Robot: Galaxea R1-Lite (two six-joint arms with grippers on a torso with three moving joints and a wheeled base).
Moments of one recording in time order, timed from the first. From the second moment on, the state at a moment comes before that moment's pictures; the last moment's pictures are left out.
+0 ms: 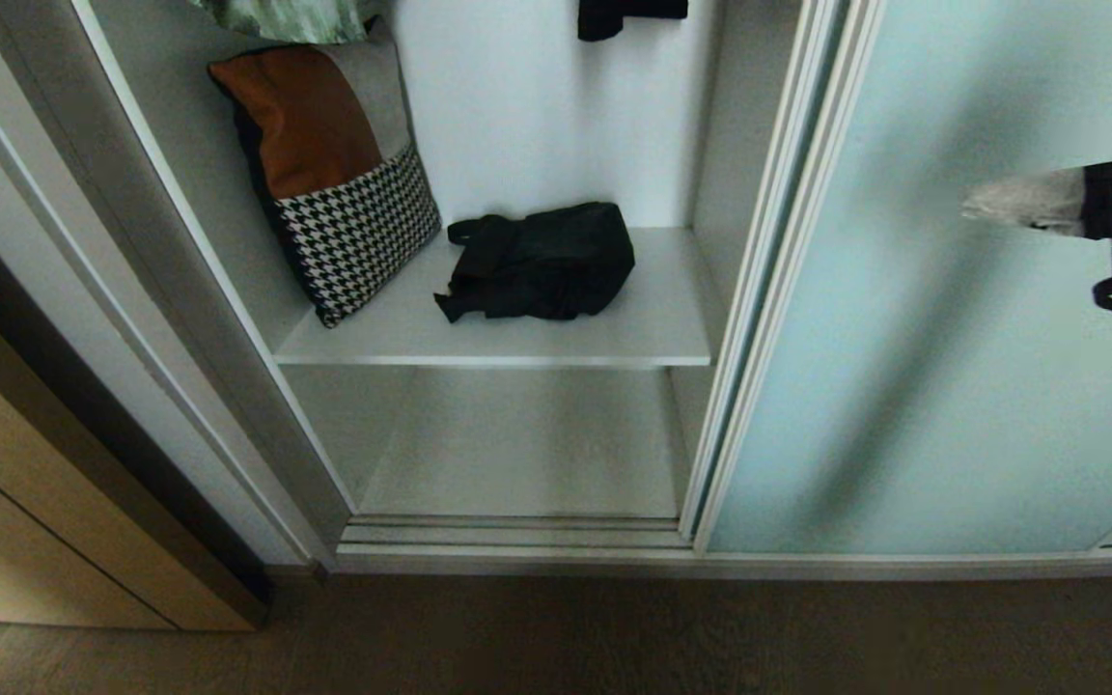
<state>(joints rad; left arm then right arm) 0.00 0.00 -0.01 0.01 0.00 0.00 0.04 1.42 -1.40 0.11 0.51 0.66</state>
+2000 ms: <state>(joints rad) 0.00 0.00 -0.01 0.01 0.00 0.00 0.01 1.98 -1.70 -0.10 0.50 0.72</state>
